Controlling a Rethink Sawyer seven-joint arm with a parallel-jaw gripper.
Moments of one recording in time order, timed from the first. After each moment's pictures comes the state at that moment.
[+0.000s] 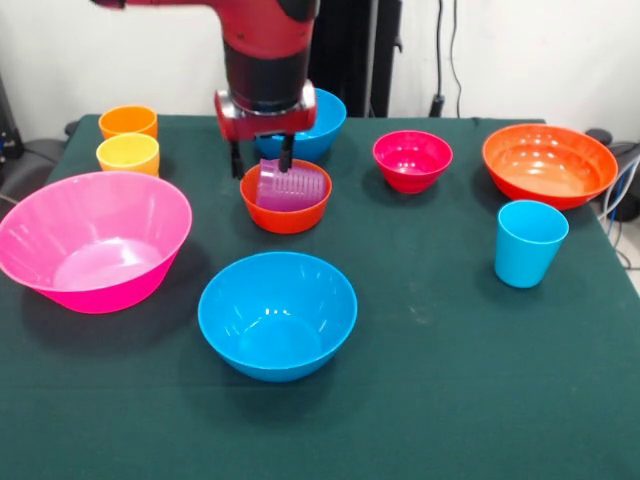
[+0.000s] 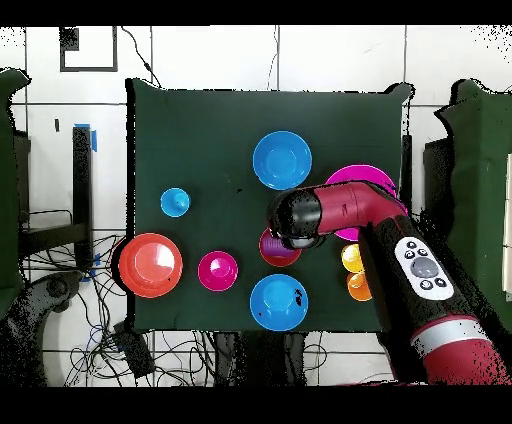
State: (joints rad) arm -0.65 -0.64 0.47 1.68 -0.64 0.87 1.64
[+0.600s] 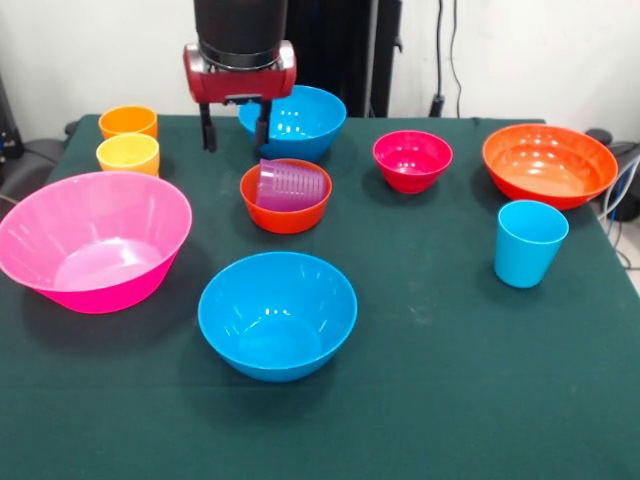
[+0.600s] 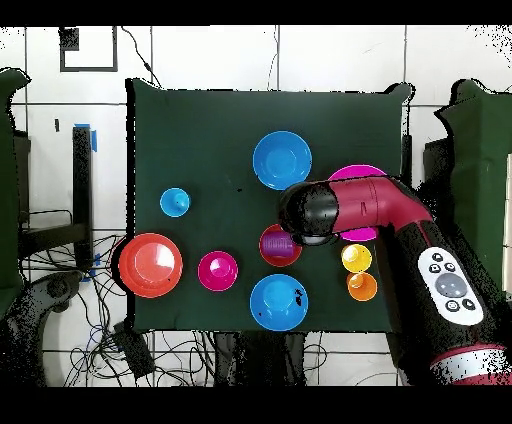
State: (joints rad) arm -0.68 -0.74 0.49 1.70 -0.62 0.90 1.64
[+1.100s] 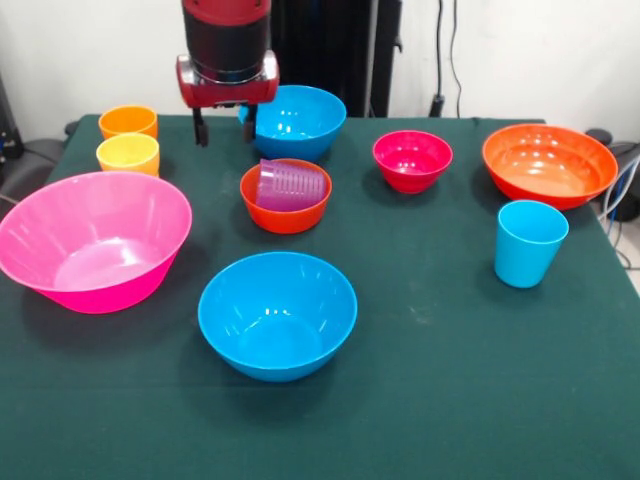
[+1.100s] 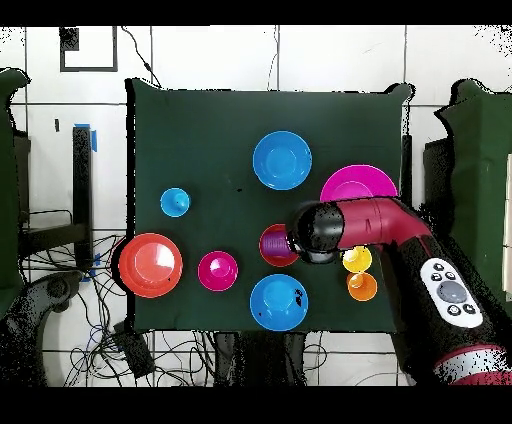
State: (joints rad) arm -0.71 -0.68 0.42 1.74 -0.64 0.90 1.64
